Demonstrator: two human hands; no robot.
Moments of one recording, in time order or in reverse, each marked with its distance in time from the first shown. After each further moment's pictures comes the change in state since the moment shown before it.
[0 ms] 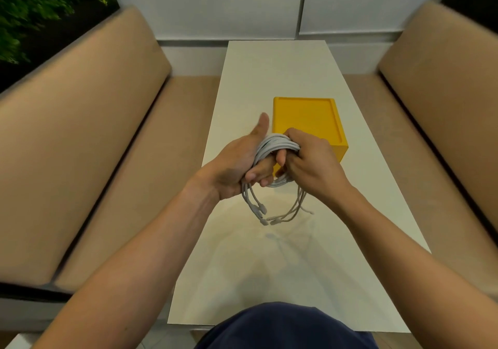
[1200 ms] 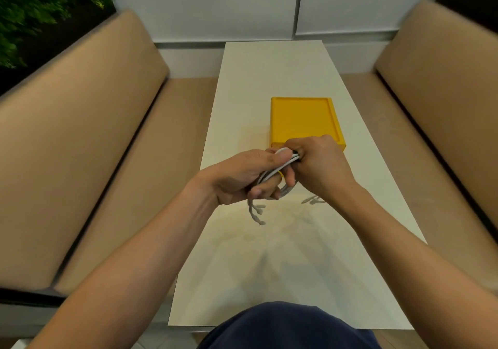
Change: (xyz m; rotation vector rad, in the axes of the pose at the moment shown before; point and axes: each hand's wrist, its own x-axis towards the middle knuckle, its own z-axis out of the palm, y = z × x) left_hand -0.003 -0.010 0.000 0.095 -0.207 -0.098; right_hand 0.000 0.013 -0.008 -0.384 -0.007 -0.090
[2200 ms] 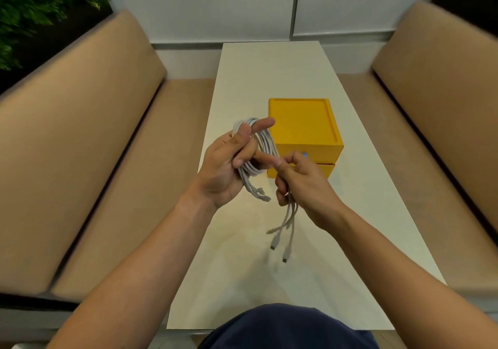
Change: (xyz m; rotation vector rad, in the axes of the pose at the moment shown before) left_hand -0.005 -0.006 -0.004 -0.408 0.291 0.458; right_hand -0.024 -0.006 0.035 0.991 -0.158 0.380
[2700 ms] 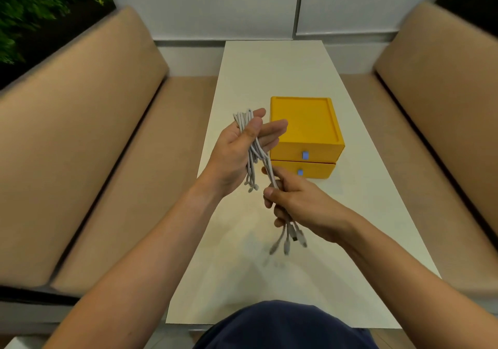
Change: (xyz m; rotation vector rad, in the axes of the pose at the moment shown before) left_hand 0.020 -0.008 0.000 0.130 0.134 0.067; right_hand -0.029 -0.015 0.004 -0.175 -0.285 0.154
